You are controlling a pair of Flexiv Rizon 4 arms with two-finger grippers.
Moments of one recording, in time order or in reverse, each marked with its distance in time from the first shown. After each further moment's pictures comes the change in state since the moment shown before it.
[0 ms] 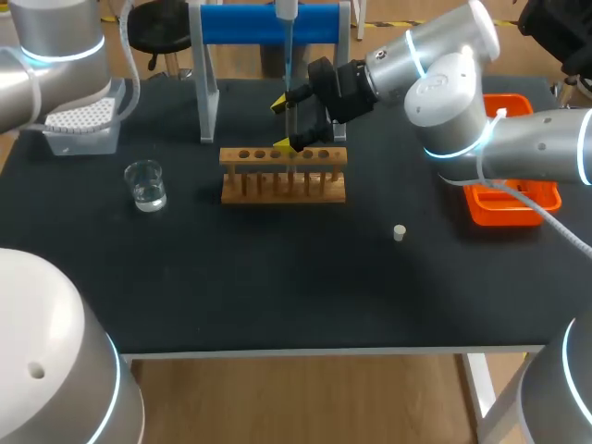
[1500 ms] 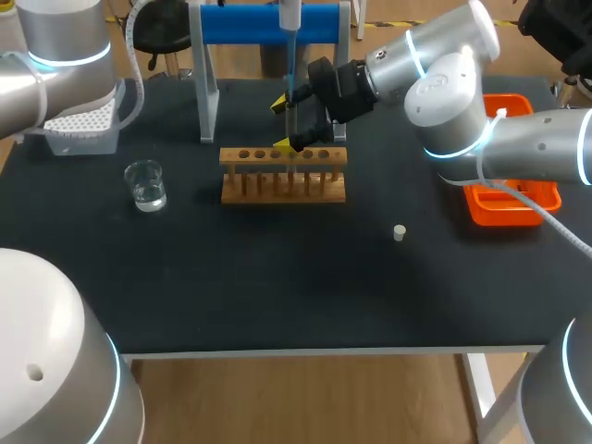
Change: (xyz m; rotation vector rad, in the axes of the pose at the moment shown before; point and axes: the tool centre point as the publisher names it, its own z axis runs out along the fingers) left arm -0.001 0.016 0.006 0.001 0.015 -0.048; right arm 0.000 0.000 0.000 0.000 0.000 0.000
